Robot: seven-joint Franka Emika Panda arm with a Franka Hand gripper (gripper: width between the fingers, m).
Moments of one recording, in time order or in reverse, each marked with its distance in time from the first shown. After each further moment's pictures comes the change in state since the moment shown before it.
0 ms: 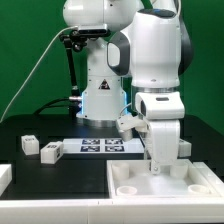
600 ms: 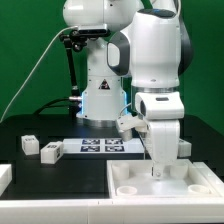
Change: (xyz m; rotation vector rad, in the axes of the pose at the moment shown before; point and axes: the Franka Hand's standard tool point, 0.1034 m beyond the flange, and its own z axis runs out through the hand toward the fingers) arm 0.000 0.000 0.000 0.000 0.000 0.001
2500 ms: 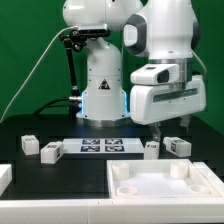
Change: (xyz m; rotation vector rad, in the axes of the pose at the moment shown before) arm 0.061 -0.069 -0.041 -0.024 0.055 1.045
